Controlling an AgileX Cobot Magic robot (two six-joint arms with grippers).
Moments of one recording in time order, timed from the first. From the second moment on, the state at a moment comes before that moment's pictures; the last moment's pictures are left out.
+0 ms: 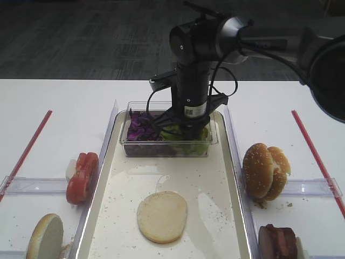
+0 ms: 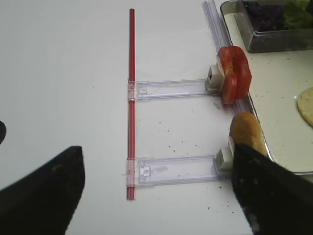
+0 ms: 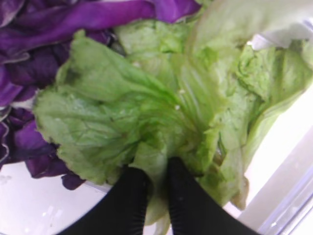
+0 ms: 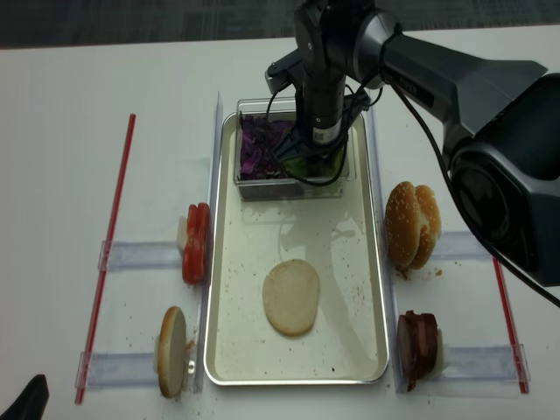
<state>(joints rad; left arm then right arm) -0.05 -0.02 -0.49 0.05 1.19 -0.08 0.50 2.31 -1.90 0.02 1.15 0.03</state>
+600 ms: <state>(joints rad) -0.05 -0.02 -0.49 0.05 1.19 -0.08 0.50 2.31 -2.05 0.01 1.22 0.03</state>
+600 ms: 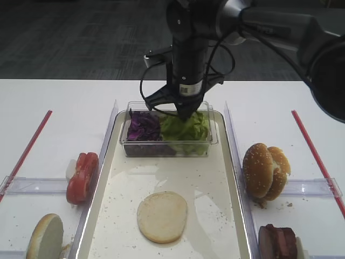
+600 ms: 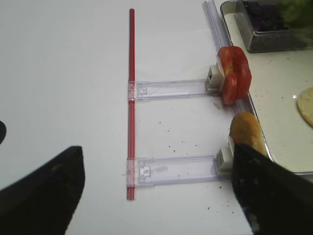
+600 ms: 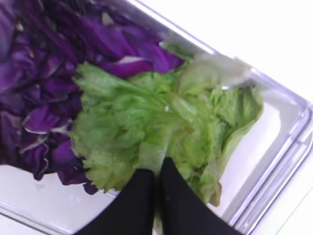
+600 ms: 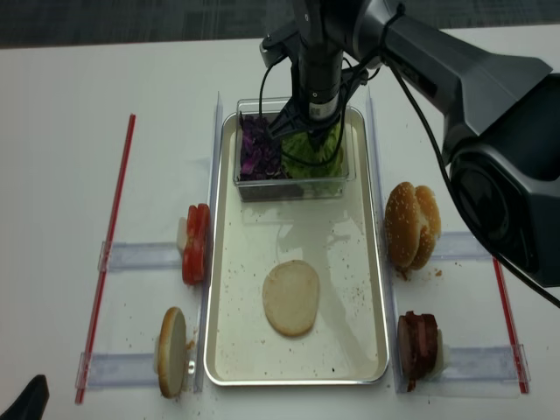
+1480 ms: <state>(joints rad) -0.05 -0.02 -0.49 0.05 1.19 -0.08 0.50 2.19 -2.09 0.03 1.24 0.06</state>
